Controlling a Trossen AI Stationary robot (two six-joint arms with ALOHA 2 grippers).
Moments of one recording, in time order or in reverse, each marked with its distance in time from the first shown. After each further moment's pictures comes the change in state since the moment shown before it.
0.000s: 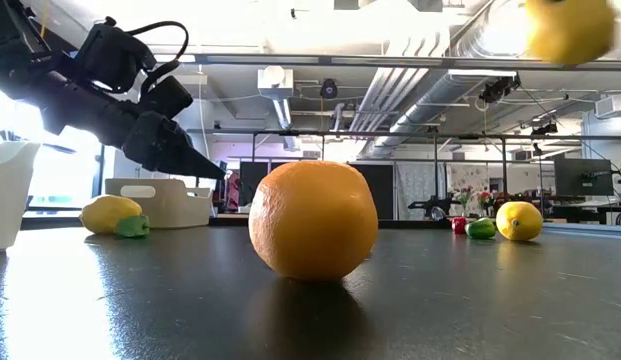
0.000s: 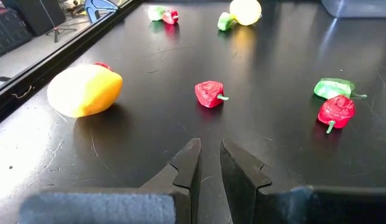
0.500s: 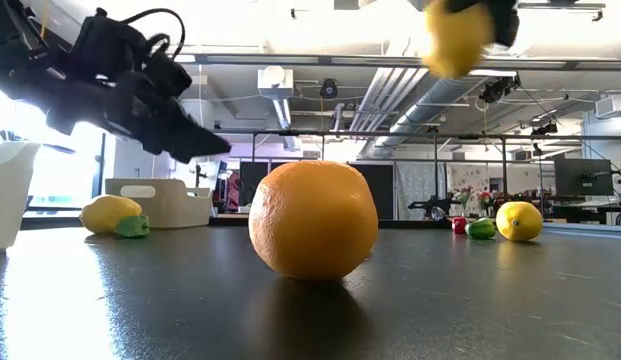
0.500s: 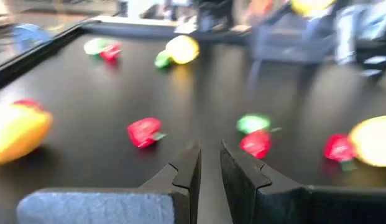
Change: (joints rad) left arm -0.003 0.000 0.000 0.134 0.260 -0.065; right arm -0.040 0.000 -0.163 0.480 0.270 -0.412
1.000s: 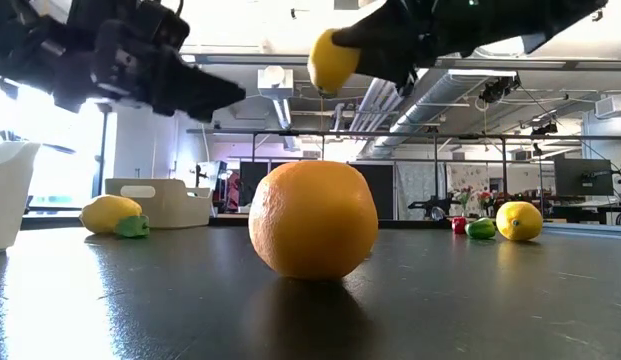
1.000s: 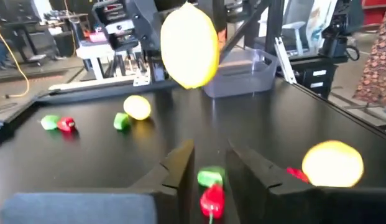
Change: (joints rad) left arm -0.157 0.005 0.101 0.040 -0.031 0.142; right arm -0.251 0.062 -0.409 1.119 -0.115 -0.530
